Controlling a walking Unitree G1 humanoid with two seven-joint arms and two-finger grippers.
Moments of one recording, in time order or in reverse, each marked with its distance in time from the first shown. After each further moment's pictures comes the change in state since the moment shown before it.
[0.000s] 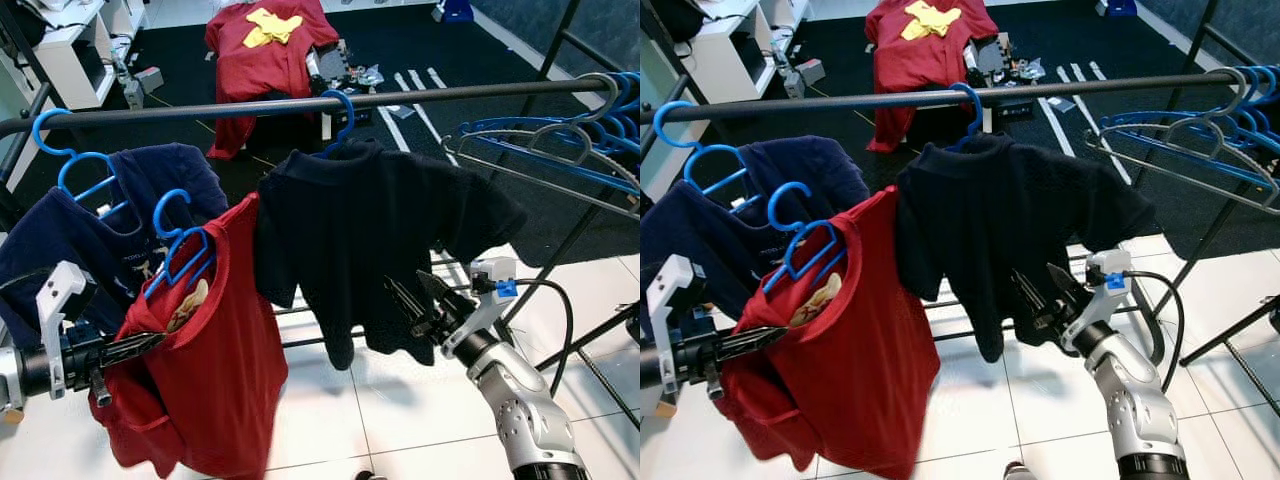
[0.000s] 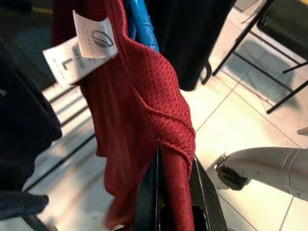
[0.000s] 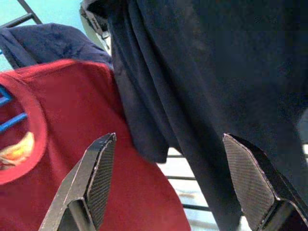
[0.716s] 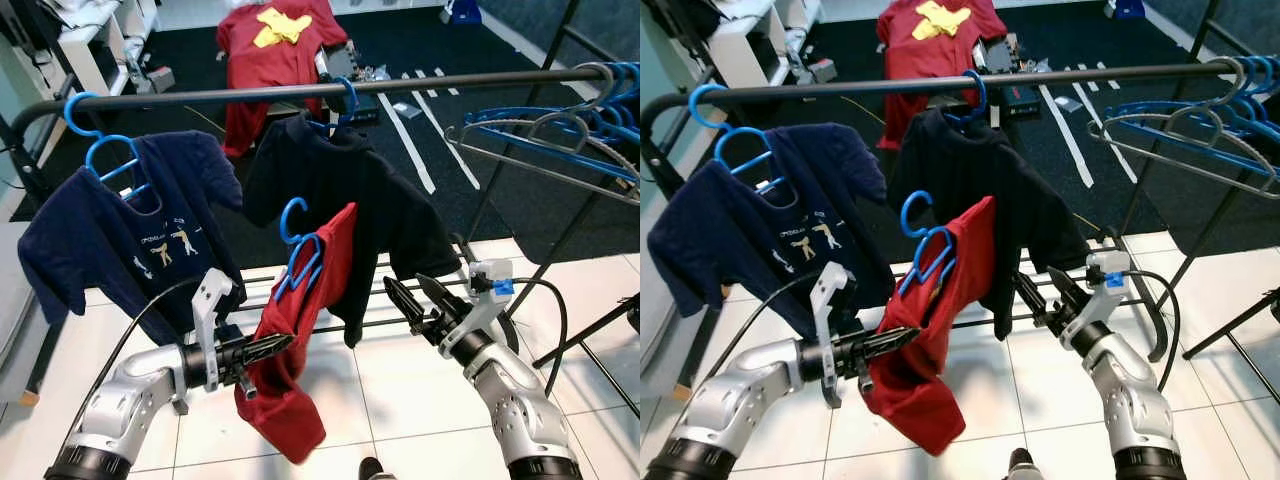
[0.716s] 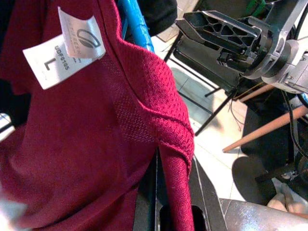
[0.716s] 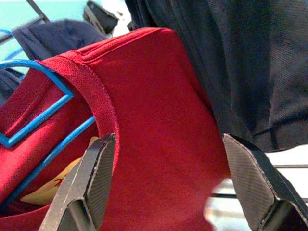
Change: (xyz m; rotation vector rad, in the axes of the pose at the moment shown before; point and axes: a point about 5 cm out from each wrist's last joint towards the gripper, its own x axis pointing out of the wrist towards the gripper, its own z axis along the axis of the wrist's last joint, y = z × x) left arm 0.125 -0.079 0.008 -0.108 -0.162 -0.292; right arm 0.002 -0.005 -0.008 0.070 0.000 -0.035
